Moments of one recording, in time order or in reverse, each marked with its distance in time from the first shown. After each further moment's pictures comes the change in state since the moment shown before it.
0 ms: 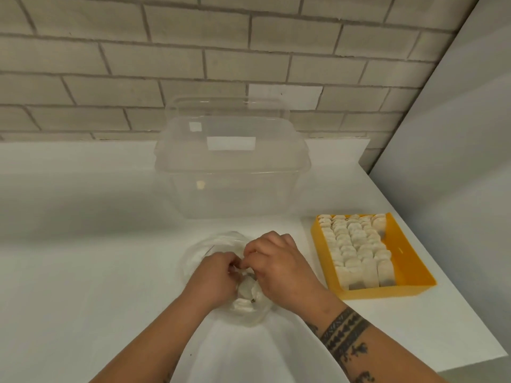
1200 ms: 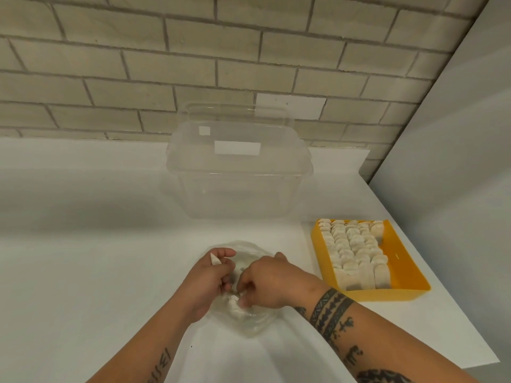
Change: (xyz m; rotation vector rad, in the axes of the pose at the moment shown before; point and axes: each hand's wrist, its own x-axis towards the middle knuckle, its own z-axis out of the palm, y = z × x) left_hand -0.022 -0.021 0.001 -1.076 -0.042 -0.198; right_hand 0.021 -0.029 -0.017 0.027 -0.787 0.242
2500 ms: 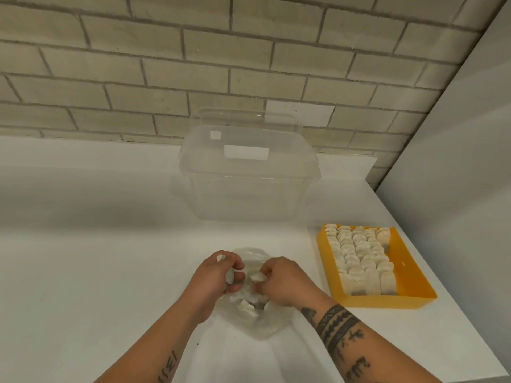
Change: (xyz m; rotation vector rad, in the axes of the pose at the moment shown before) left_hand -0.015 0.007 0.006 0.003 0.129 -0.011; right_hand 0.000 0.008 0.019 0.536 0.203 0.350
